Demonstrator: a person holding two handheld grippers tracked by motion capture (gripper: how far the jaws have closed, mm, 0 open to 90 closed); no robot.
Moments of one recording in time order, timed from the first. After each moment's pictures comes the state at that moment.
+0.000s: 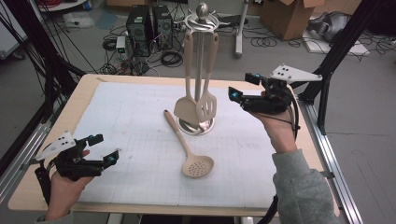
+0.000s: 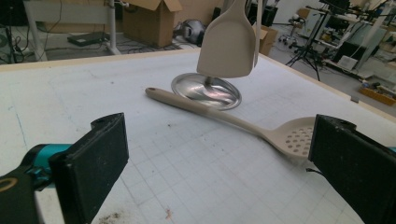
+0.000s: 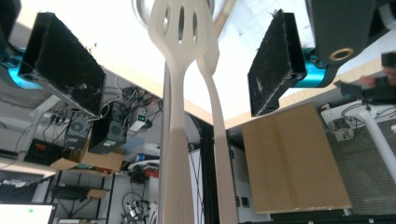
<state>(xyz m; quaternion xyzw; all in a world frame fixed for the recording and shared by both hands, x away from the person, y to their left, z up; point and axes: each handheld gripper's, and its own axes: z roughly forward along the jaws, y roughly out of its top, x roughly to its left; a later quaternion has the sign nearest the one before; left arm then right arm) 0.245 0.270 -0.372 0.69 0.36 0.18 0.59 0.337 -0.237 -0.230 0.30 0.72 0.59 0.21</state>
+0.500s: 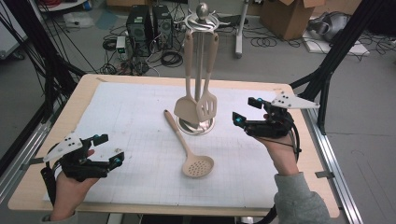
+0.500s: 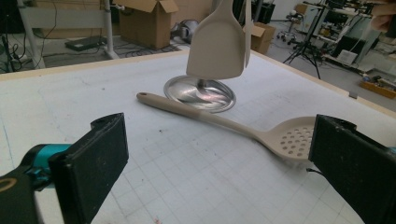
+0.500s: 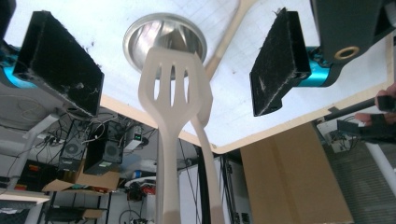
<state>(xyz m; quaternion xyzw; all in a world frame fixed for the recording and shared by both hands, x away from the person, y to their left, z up) 0.243 0.255 -0.370 0.70 0.35 0.19 0.59 0.312 -0.254 -0.283 0.31 0.73 0.58 0.19</state>
